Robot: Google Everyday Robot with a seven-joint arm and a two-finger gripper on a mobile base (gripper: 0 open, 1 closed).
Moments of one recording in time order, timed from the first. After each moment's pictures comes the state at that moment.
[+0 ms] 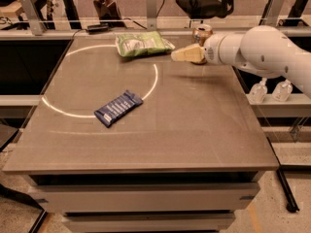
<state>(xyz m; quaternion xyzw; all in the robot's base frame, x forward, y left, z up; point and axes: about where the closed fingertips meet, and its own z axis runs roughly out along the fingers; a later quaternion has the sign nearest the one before) 0.766 -0.144 0.886 -0.25 0.78 0.11 0.56</state>
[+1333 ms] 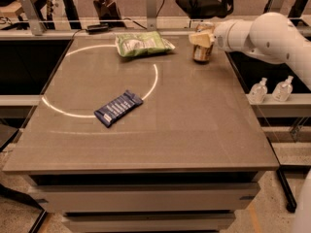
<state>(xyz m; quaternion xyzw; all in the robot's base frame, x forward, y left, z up) 0.818 -0.179 0.906 -0.27 0.76 0.08 0.58</state>
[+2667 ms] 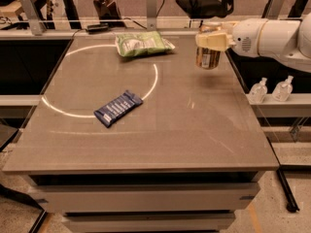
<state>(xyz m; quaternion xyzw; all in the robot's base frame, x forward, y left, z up) 0.695 -0.155 0.957 -0.34 0.70 0.24 0.58</state>
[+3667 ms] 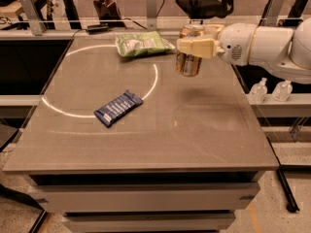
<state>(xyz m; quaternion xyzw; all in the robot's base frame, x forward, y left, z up) 0.632 -0.098 0.977 -0.37 0.65 0.32 0.58</state>
